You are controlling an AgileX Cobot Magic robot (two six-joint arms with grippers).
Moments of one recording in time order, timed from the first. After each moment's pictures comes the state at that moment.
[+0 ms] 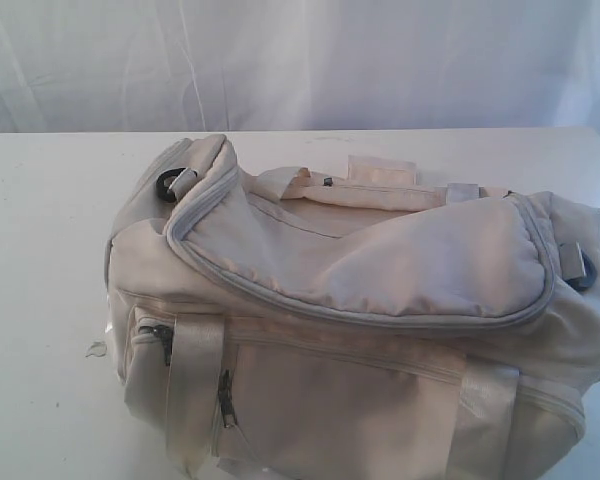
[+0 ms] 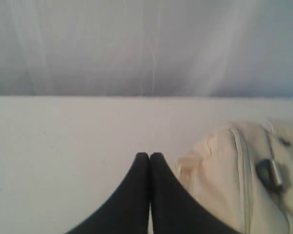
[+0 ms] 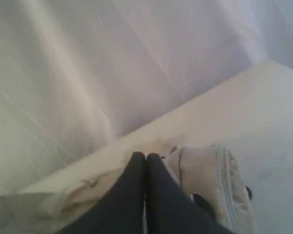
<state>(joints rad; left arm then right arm) 0.01 0.74 -0.72 -0.13 0.37 0.02 -0.11 0.44 -0.28 0.32 0.01 0.29</state>
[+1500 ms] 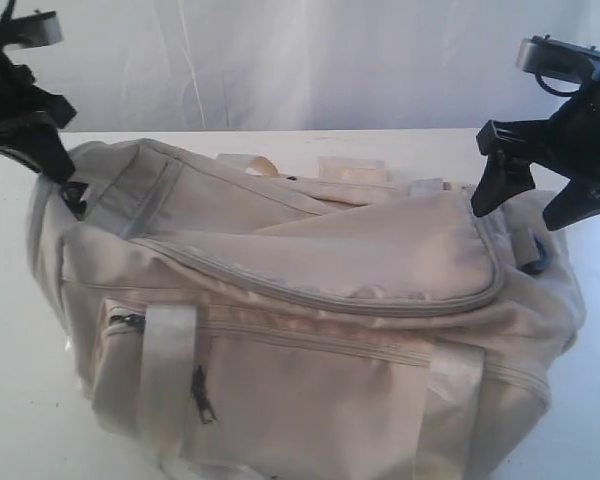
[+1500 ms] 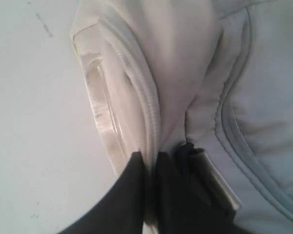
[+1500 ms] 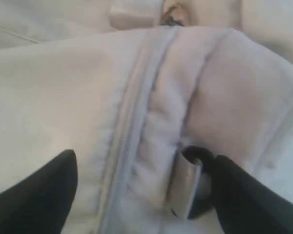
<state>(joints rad) 0.08 1.79 -1.65 -0.36 1.32 0.47 -0.11 1.59 -1.30 0.34 1.10 -0.14</state>
